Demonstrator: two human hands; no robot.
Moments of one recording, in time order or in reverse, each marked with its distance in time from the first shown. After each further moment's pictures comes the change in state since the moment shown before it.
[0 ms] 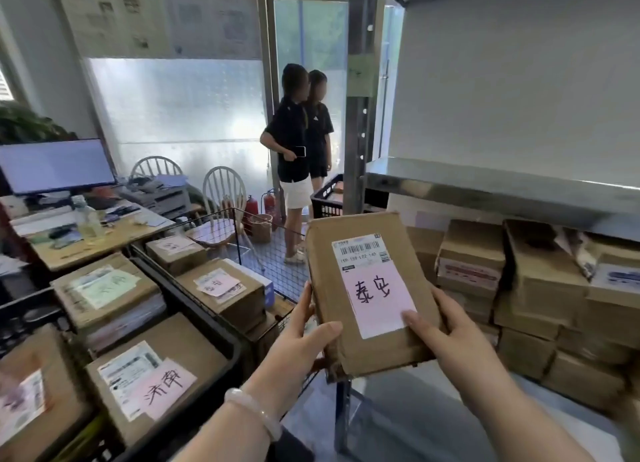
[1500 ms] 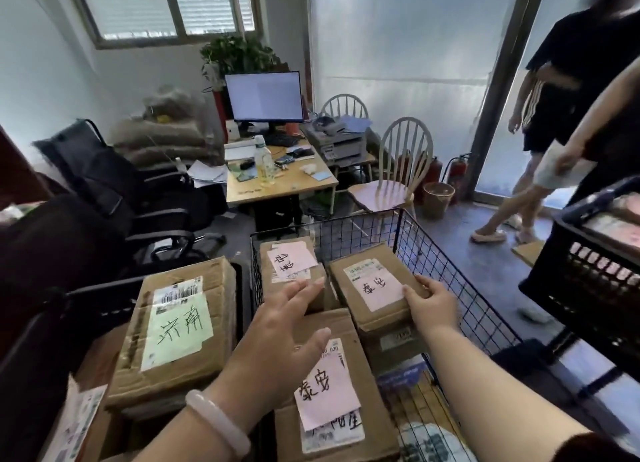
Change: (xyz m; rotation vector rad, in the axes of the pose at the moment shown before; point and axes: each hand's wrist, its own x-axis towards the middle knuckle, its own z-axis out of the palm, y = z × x) left_hand 0.186 0.069 -0.277 1.317 0.824 -0.089; right_hand 0.452 0.141 0.405 -0.270 -0.349 0.123
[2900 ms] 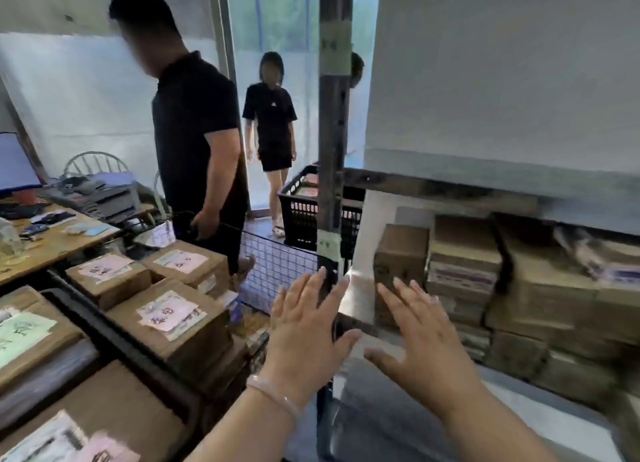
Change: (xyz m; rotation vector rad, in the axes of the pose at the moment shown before) left_hand -0.249 0.165 0.045 0.014 -0.051 0.837; right_hand -0.500 0.043 -0.239 -0.961 0.452 -0.202
